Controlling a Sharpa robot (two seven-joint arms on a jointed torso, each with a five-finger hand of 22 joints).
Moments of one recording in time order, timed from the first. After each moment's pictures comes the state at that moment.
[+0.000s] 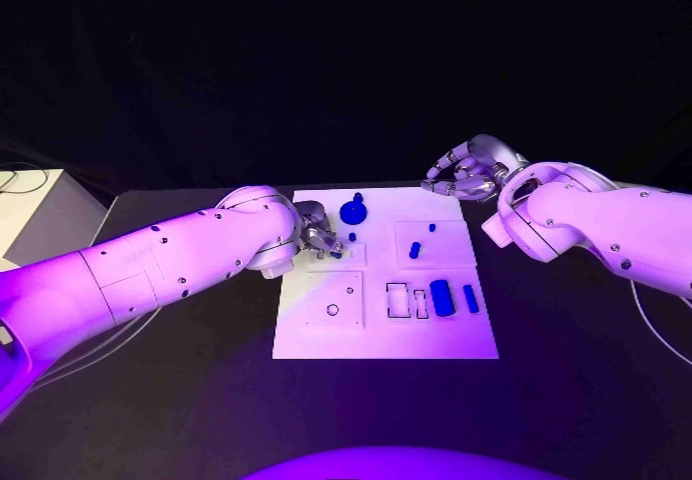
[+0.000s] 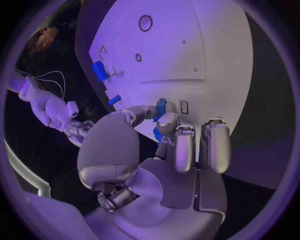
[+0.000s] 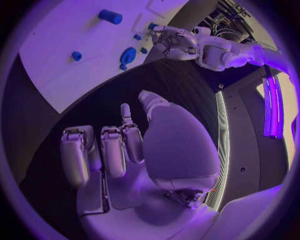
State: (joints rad) left arm 1.21 -0.54 0.04 1.26 -1.14 0.07 -0.53; left_hand 1.06 -0.17 0.71 0.13 0.54 0.86 0.08 0.72 0.58 1.33 -0.02 1.15 0.96 1.47 -0.07 1.55 1.31 0.07 1.42 0.03 1.48 1.31; right arm 1.39 -0.82 -0.13 1.47 -0.93 -0.48 -0.19; right_hand 1.34 -0.20 0.28 0.29 0.31 0.92 0.15 0.22 0.47 1.43 0.07 1.44 1.31 1.47 0.00 1.53 1.31 0.01 1.47 0.11 1.53 1.31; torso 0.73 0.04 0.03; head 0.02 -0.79
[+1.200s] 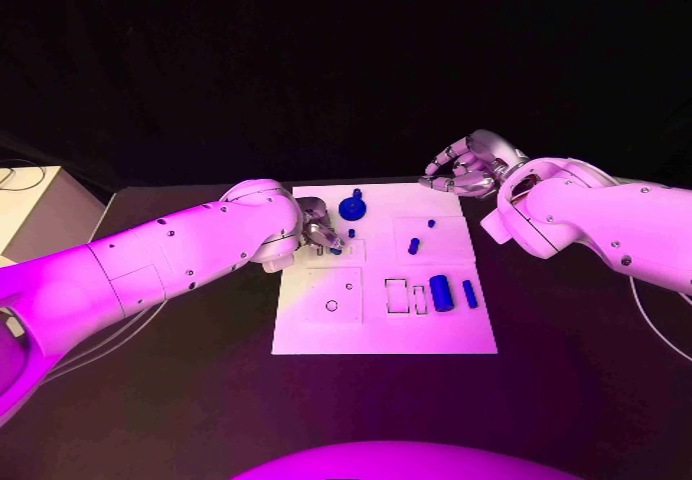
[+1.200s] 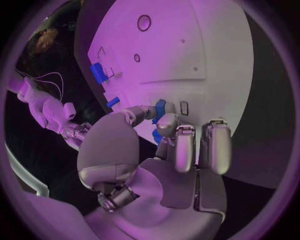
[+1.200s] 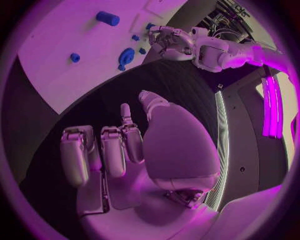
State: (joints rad) left arm 1.21 -0.51 0.05 1.22 -1.15 0.12 -0.53; left_hand 1.05 -0.17 0.71 0.13 0.54 0.88 0.08 0.73 0.75 1.34 -0.02 1.16 0.98 1.47 -0.07 1.55 1.31 0.05 1.43 0.03 1.49 1.31; right arm 1.39 -0.82 -0.13 1.48 -0.93 -0.49 -0.18; right_hand 1.34 -0.20 0.28 0.29 0.30 0.92 0.15 0.22 0.48 1.43 0.07 1.44 1.31 1.47 0.00 1.53 1.31 0.01 1.47 0.11 1.52 1.31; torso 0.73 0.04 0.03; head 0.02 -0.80
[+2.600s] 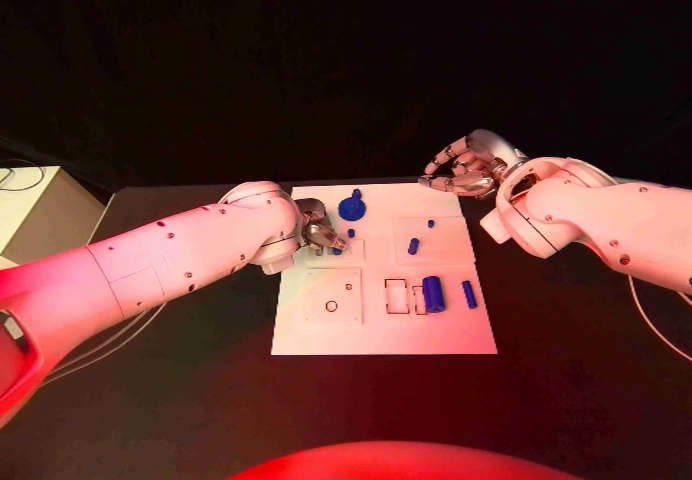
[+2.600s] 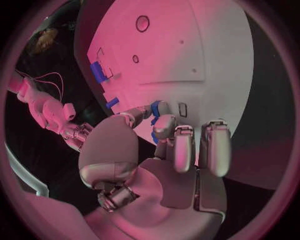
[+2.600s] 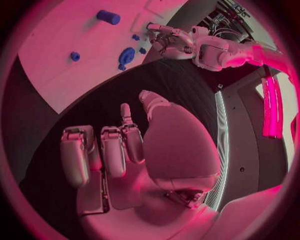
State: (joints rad) left arm 1.21 -0.51 0.05 1.22 -1.15 0.11 -0.53; left_hand 1.01 -0.18 0.57 0.11 0.35 0.93 0.02 0.70 0.80 1.36 -0.05 1.19 1.01 1.47 -0.09 1.55 1.31 0.05 1.45 0.02 1.50 1.31; right arm 1.38 -0.82 -0.13 1.47 -0.93 -0.49 -0.18; right_hand 1.33 -0.20 0.28 0.29 0.30 0.92 0.15 0.23 0.48 1.43 0.07 1.44 1.31 1.47 0.00 1.53 1.31 0.01 1.47 0.10 1.52 1.31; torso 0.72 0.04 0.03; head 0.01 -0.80
